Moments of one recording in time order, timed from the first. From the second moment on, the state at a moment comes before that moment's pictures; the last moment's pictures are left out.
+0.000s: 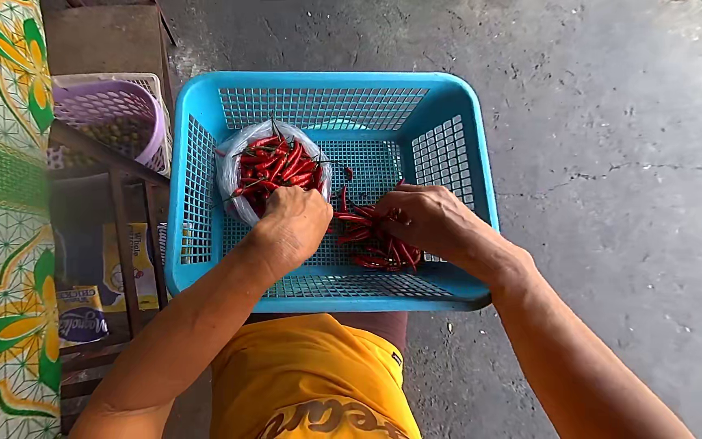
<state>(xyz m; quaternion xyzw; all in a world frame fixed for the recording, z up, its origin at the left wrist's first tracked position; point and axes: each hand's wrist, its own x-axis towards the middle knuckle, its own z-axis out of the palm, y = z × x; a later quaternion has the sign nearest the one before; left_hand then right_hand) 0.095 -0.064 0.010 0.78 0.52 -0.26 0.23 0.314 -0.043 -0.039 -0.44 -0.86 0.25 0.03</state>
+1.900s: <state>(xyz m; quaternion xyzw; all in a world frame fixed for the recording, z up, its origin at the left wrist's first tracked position) 0.091 -0.048 -0.036 0.88 0.47 -0.02 0.08 0.287 -0.058 -0.044 -0.47 -0.84 0.26 0.02</state>
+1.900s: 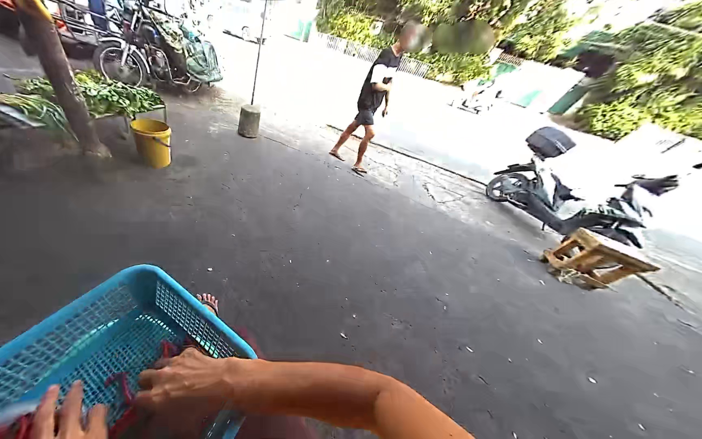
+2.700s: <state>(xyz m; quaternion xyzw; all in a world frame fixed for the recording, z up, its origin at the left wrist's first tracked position) 0.097 -0.041 -0.023 0.82 0.55 -0.07 0.14 0.281 -0.048 -0.031 -0.47 -0.84 0.28 -0.09</state>
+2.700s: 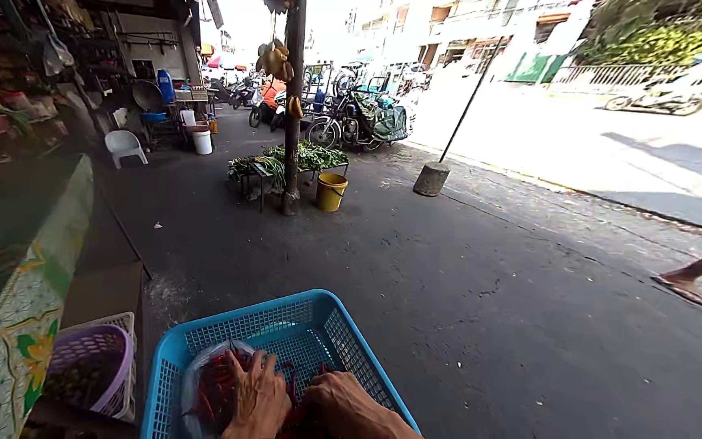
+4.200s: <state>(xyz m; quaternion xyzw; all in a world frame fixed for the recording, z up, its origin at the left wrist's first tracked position) 0.004 -0.008 0.005 0.60 0.78 0.05 0.15 0.212 0.003 -0.037 -0.44 -0.81 0.38 0.05</state>
